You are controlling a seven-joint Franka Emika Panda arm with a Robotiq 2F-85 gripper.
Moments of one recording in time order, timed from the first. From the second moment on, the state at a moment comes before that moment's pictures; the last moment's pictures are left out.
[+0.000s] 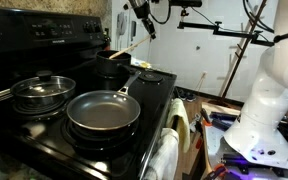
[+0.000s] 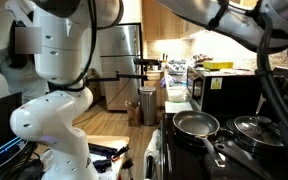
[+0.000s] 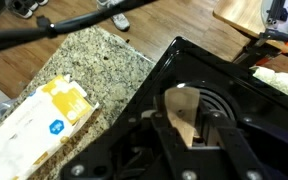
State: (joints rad) arm -0.13 0.25 -0.14 -1.63 -0.49 1.56 -0.73
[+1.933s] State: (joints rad) arm -0.15 0.36 -0.13 -1.61 -0.49 1.70 -0.79
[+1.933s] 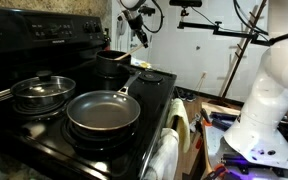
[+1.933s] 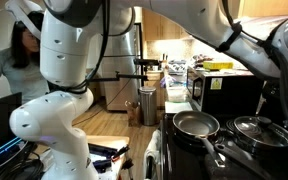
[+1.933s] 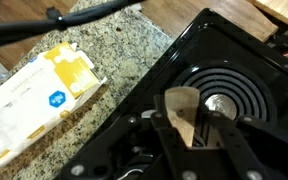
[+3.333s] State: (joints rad) arm -0.16 0.40 -0.13 -1.59 -0.49 1.70 -0.77
